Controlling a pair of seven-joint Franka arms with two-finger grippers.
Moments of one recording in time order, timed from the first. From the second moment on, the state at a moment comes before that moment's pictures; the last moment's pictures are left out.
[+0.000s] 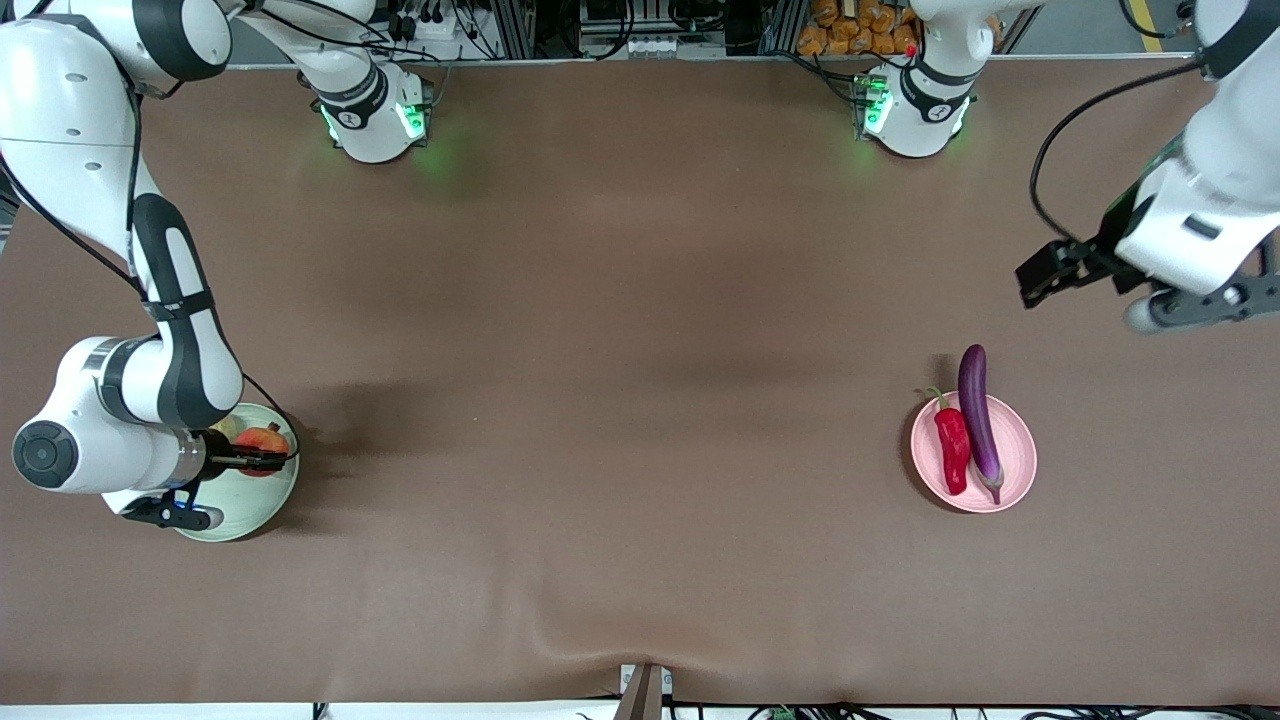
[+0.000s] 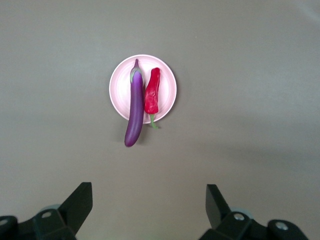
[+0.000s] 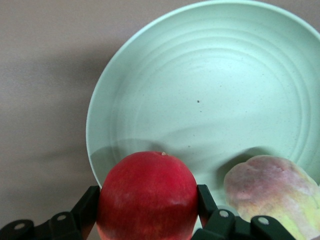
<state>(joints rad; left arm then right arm) 0.13 0.11 -0.35 -1.41 0.08 1.49 -0.36 -0.15 0.74 0.03 -1.48 -0.04 2.03 0.06</state>
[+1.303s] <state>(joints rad) -0.08 -0.12 -0.07 -1.65 0.03 1.49 -0.35 -0.16 0.35 0.04 -1.15 -0.01 1.46 0.00</state>
